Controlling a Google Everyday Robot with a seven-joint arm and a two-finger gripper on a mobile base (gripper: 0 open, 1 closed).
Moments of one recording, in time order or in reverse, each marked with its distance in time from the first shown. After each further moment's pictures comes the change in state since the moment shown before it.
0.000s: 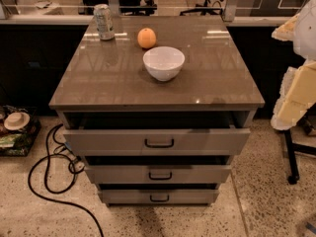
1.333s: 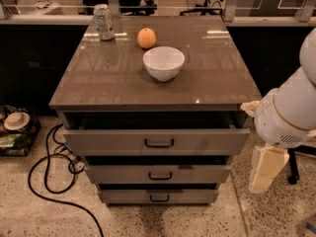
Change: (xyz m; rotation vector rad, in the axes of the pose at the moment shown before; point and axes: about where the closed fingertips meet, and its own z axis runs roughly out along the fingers) arm 0.030 0.077 0.134 -0.140 0.014 -0.090
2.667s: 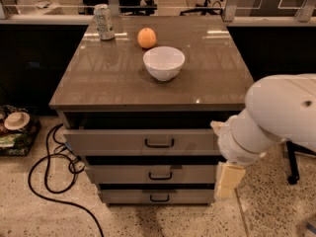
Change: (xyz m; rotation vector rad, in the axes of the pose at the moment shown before) arm -0.037 0.006 0.091 0.008 -0.056 -0.060
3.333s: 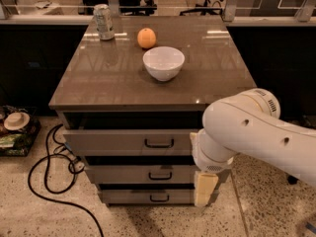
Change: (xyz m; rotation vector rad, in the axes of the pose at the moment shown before) arm -0.028 0.008 0.064 -0.039 0.054 -0.060
